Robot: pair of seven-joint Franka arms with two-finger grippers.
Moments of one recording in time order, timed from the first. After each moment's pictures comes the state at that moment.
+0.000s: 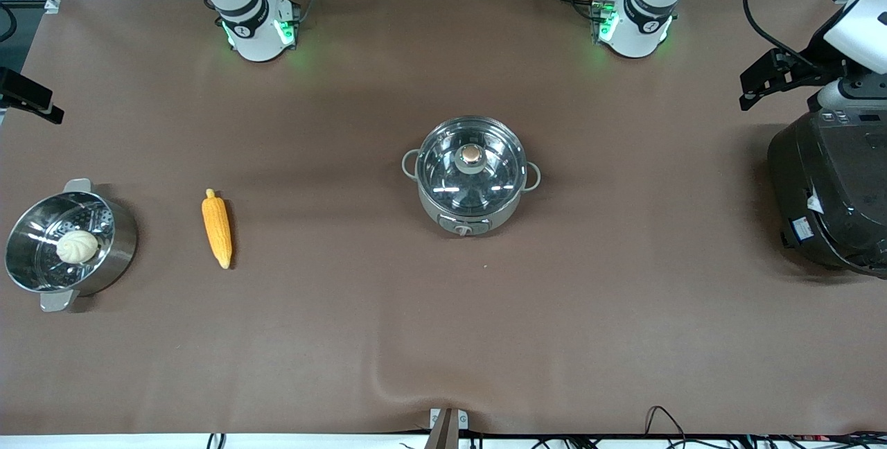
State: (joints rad) left arm 0.00 -0.07 -0.12 -1.55 0.01 1.51 -0.08; right arm 0.01 0.05 -0.11 -1.37 0.02 1.38 -0.07
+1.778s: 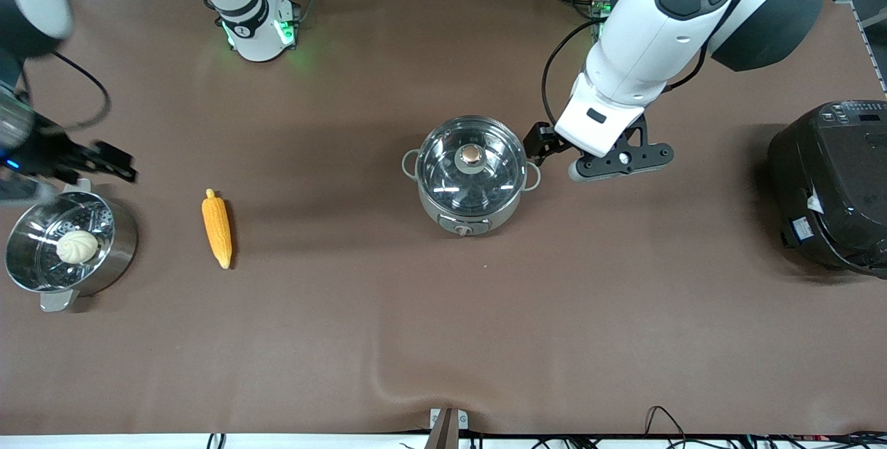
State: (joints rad) left arm -0.33 0.29 -0.25 -1.33 0.01 1.66 -0.75; right arm 0.08 0.12 -0.10 -1.68 0.02 1.80 -0.07
